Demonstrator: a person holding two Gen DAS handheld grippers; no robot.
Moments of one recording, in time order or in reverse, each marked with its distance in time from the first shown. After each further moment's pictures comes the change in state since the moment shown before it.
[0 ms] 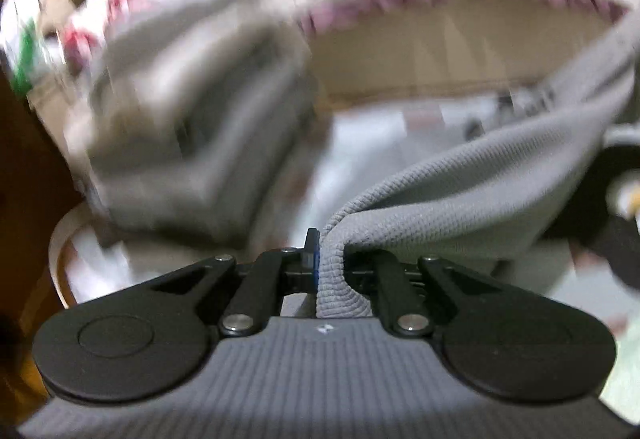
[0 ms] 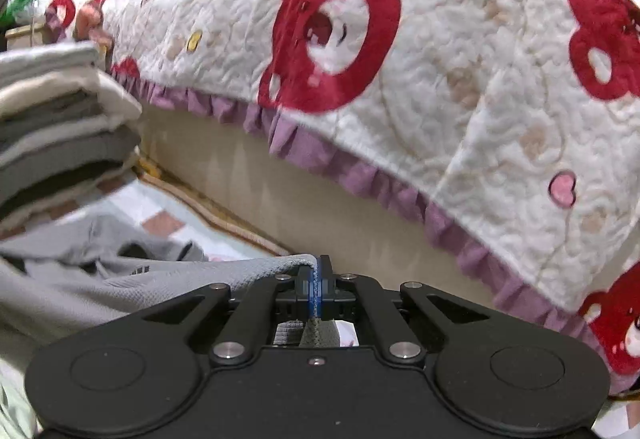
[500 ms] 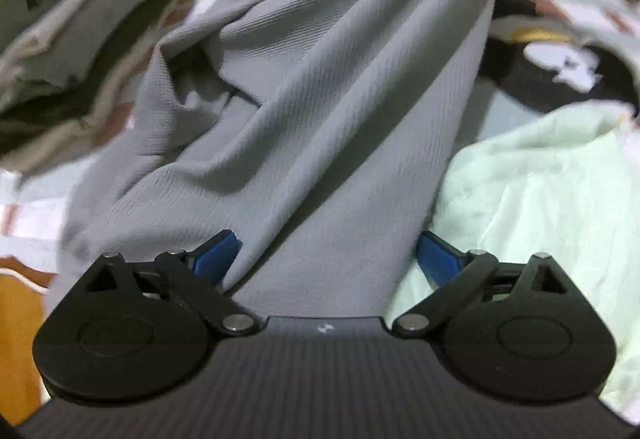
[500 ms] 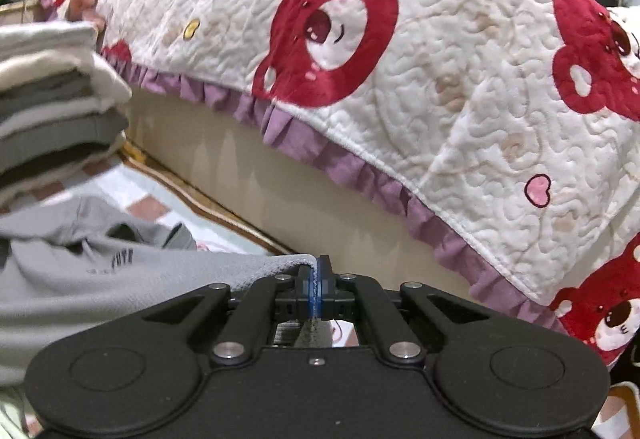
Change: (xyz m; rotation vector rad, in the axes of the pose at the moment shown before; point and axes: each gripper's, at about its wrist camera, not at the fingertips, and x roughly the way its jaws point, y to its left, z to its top) left arm 0.000 -0.089 -0.141 0.090 0.283 -0.273; right arm -0.015 0.023 -0.014 -0.040 0.021 -0.082
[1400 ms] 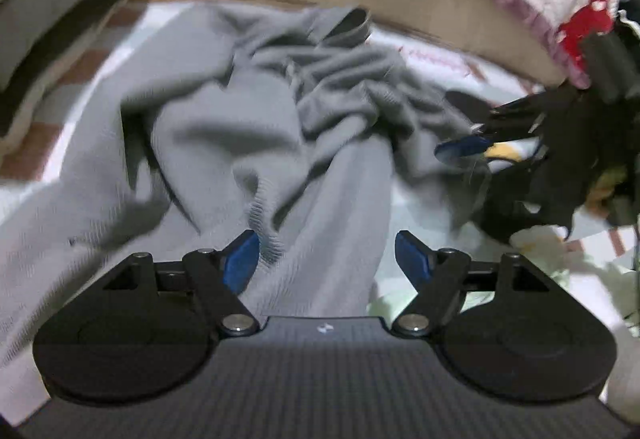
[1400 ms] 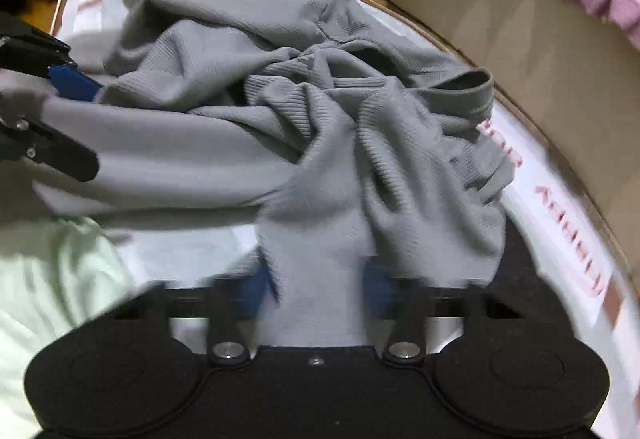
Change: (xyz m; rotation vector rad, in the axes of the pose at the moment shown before) left arm 0.046 0.072 0.060 -0.190 -0.086 -0.441; right arm 0.085 0.183 -0.089 -0.273 0.314 0.448
